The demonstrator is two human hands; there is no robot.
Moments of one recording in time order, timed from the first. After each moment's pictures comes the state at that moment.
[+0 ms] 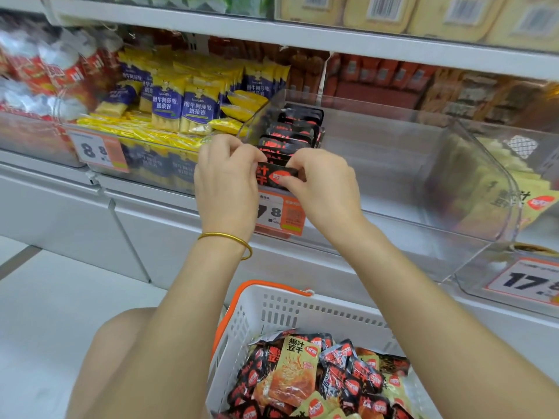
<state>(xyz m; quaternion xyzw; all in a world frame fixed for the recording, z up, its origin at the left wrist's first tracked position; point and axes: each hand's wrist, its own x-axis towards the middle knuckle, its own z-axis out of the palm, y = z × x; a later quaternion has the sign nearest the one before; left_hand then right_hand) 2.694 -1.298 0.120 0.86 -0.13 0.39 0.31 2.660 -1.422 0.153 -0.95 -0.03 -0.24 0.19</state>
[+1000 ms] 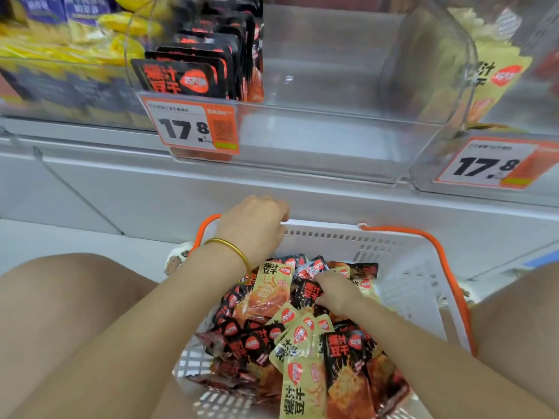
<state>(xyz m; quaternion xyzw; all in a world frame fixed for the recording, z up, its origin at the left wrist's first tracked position) 2.608 -1.365 0.042 0.94 -0.32 -0.09 0.08 2.531 -1.531 -0.135 -0.94 0.06 0.30 0.12</state>
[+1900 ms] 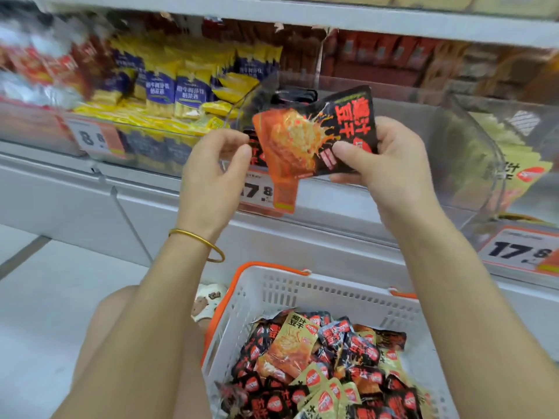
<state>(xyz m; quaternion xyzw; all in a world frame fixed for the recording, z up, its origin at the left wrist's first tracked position) 2.655 -1.291 0.130 0.78 -0.14 0.24 0.55 2.611 -1.474 0.161 -0.74 -0.01 -0.21 0.63</state>
